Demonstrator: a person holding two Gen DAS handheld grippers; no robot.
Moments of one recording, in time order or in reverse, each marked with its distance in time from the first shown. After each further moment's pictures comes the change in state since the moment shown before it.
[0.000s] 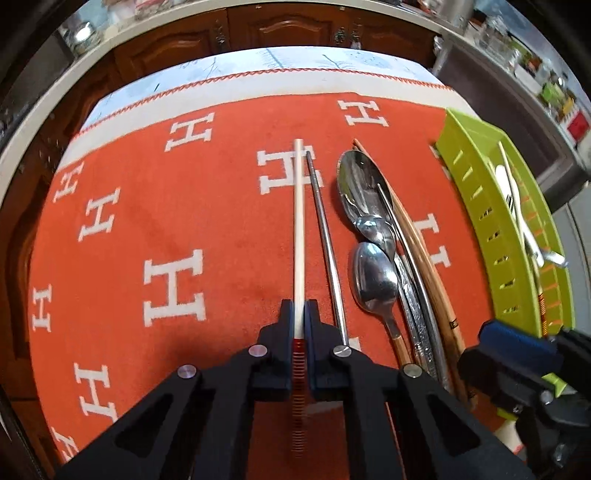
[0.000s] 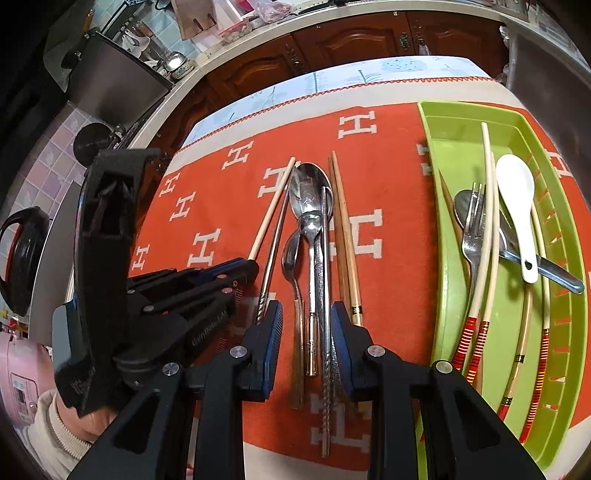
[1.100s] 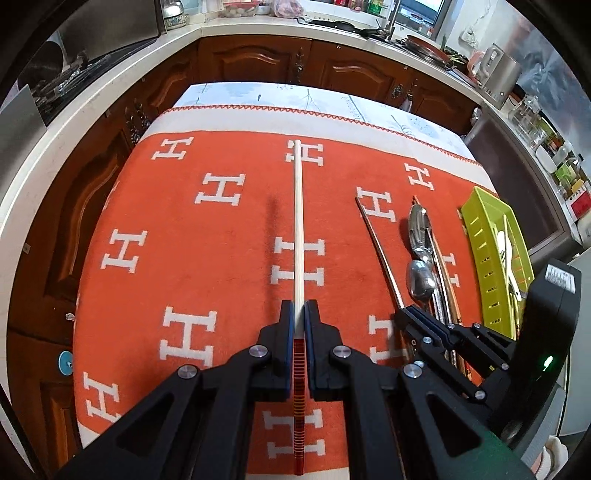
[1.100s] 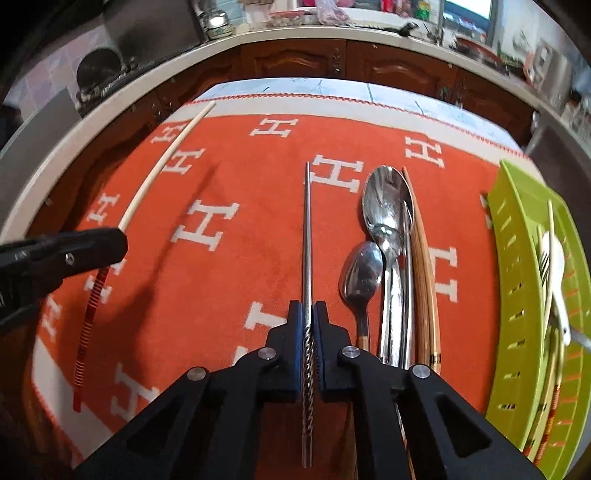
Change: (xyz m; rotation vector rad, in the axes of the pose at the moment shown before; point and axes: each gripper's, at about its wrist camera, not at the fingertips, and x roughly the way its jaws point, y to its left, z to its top) left arm -0.078 0.082 -0.038 -0.204 -0.125 0.003; right arm 0.066 0.075 -0.019 -0.236 -0.070 -0.204
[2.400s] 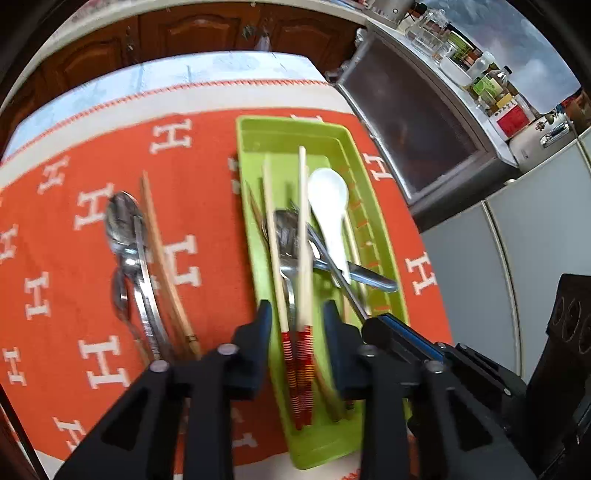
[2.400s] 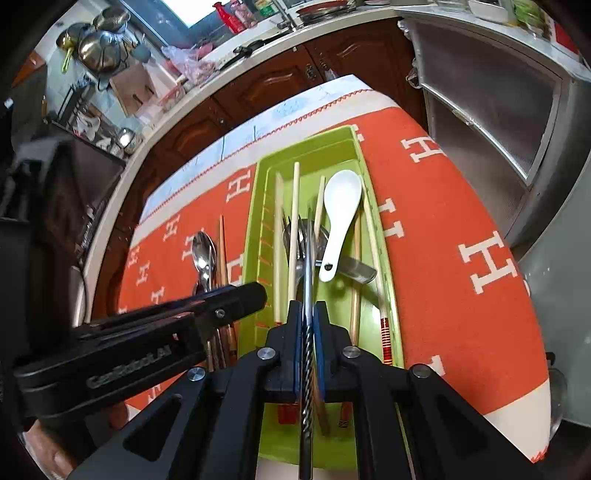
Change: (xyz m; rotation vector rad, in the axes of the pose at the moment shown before) left arm 0.037 -0.243 0.006 0.237 0.205 -0.239; right arm -0.103 -0.230 -0.053 0.473 -0.049 0.089
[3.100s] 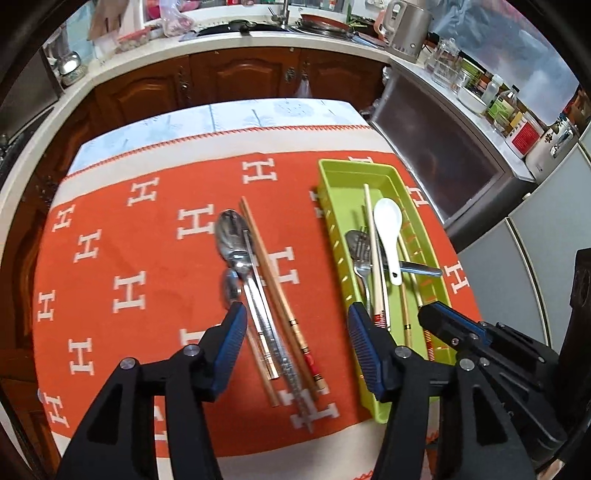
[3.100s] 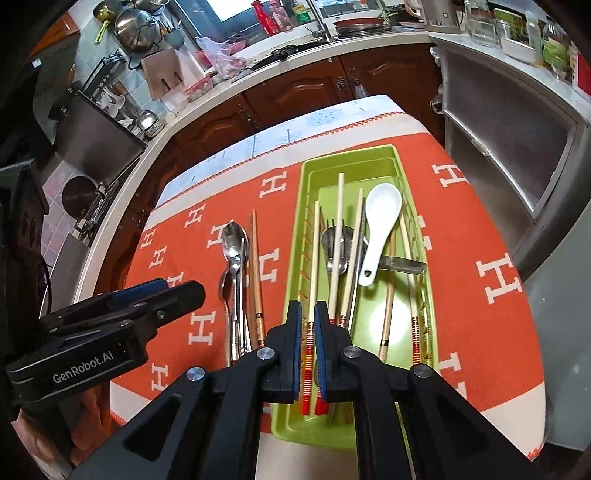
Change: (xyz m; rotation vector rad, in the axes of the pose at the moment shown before) left arm -0.073 0.049 -0.029 0.002 -0.152 0.147; right arm -0.039 0.058 -0.018 -0.114 -0.042 0.016
